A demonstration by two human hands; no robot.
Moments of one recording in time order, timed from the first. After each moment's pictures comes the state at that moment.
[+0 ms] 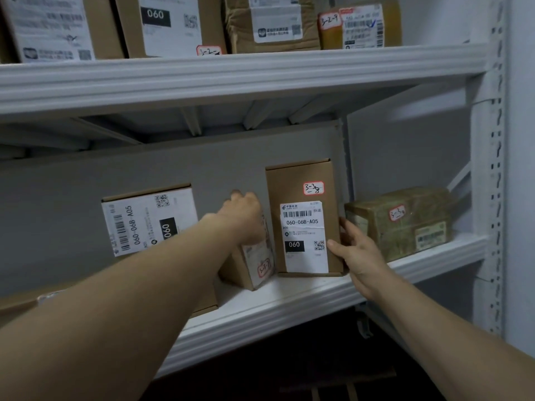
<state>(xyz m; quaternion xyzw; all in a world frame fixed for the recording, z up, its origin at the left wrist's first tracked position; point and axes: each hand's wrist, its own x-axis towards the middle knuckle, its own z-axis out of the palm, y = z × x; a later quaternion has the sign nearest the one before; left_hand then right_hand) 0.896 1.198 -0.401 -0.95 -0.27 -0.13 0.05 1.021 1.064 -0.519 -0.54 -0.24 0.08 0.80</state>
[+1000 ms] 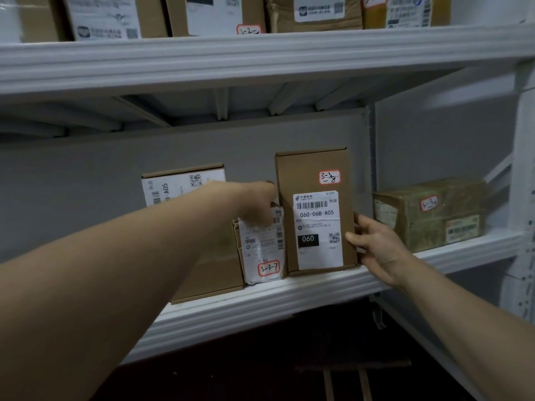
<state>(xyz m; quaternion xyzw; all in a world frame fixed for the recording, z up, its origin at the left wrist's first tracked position) 0.861 1.208 -0.382 -0.98 -0.21 -0.04 0.05 1.002 1.065 -0.510 -0.54 -0.28 0.19 0.77</state>
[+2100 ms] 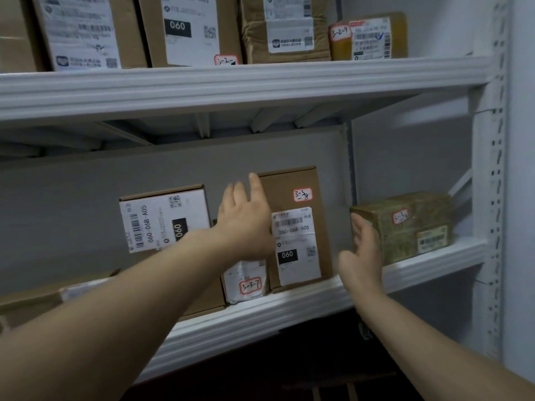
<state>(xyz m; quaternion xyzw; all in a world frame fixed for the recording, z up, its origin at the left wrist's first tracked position) 0.835 1.163 -0.396 -0.96 -0.23 -0.18 0.00 0.973 1.070 -0.512 -0.64 -0.21 -0.13 0.73</state>
